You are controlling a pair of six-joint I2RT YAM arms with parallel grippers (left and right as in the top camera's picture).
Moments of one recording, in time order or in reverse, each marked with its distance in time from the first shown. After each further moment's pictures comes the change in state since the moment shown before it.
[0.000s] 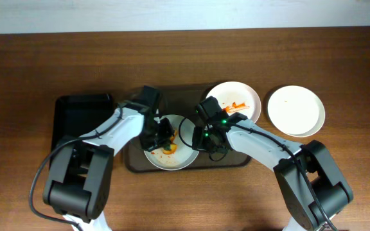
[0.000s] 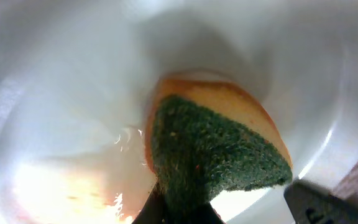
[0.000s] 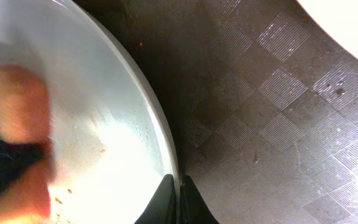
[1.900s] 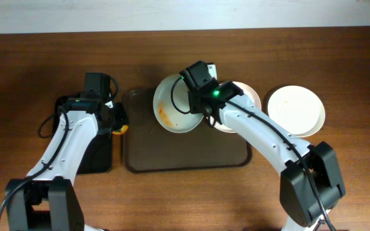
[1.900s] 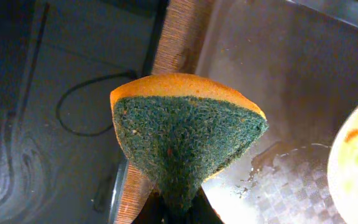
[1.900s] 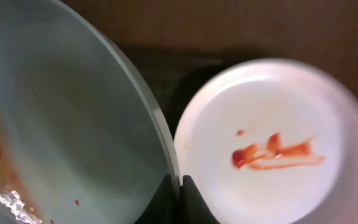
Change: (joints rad) left arm 0.285 -0.252 0.008 -0.057 -0.322 0.302; right arm 0.042 0.045 0.458 -0.214 0.544 -0.309
